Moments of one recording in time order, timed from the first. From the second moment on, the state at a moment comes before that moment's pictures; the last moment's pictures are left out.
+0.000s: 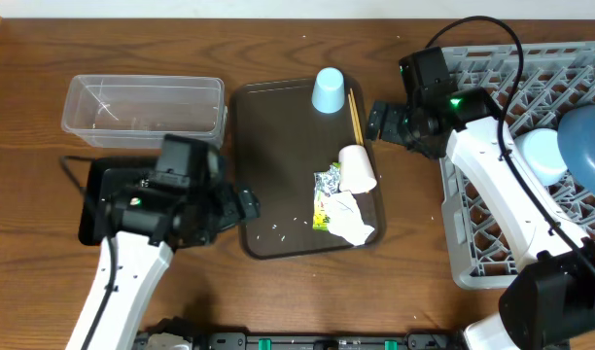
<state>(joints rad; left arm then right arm) -0.25 1.16 1.03 -1.11 0.24 -0.59 0.32 1.71 1.47 -0.93 -0.01 0.56</state>
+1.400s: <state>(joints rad) -0.79 1.76 1.03 -0.55 0.23 -0.82 0.32 1.71 1.47 -0.93 -0.01 0.56</state>
